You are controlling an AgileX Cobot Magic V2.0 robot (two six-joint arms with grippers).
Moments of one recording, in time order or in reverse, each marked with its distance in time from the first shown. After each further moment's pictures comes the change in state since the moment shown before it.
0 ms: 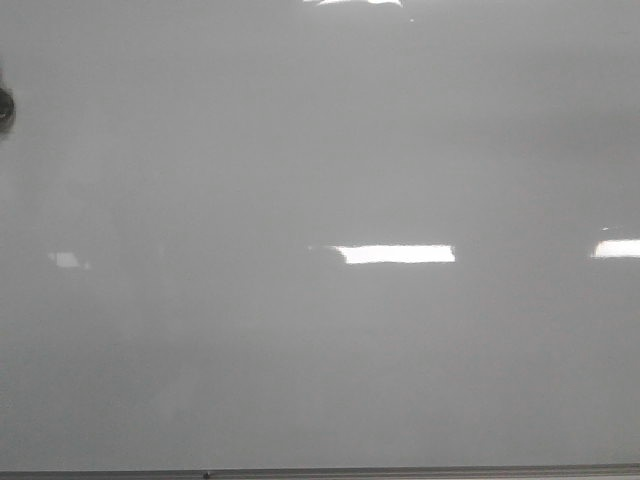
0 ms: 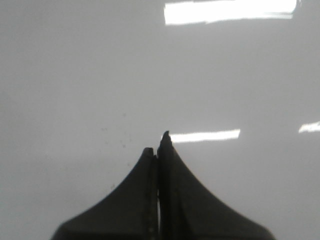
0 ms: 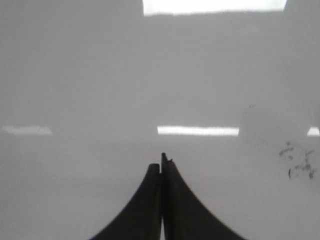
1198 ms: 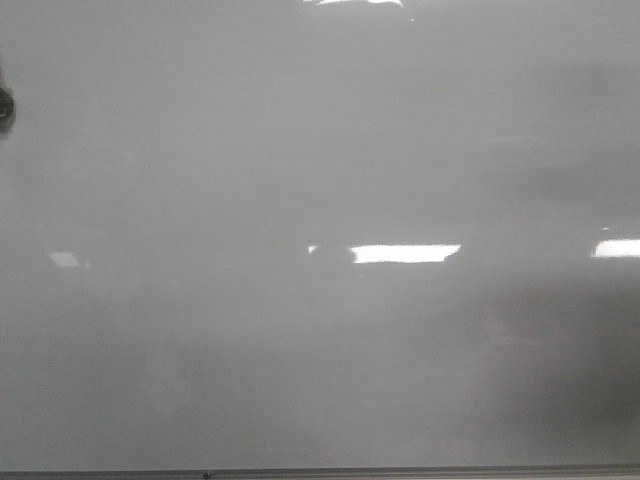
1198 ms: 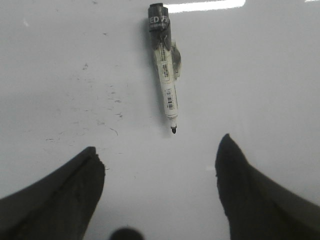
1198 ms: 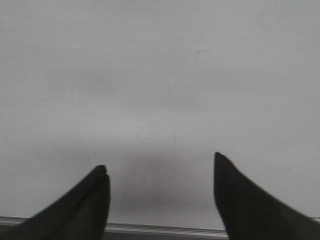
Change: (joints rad) left arm 0.000 0.375 0.000 0.000 0.105 0.000; right arm 0.000 0.539 0.000 0.000 0.046 -0.005
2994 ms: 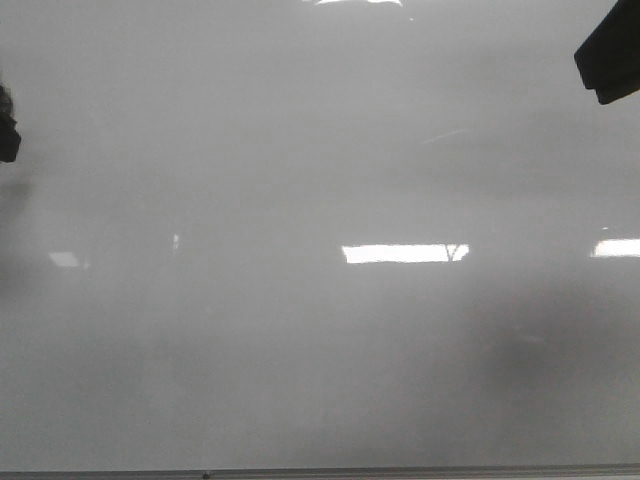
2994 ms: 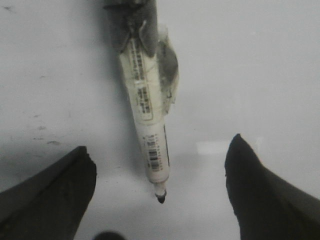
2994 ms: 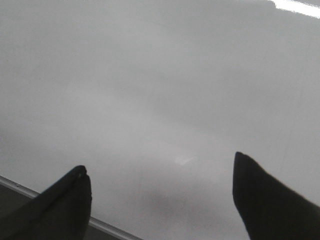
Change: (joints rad) left arm -0.058 0.605 -0.114 -0.063 -0.366 0.000; right arm 0.310 0.000 -0.063 0.000 -0.046 -0.025
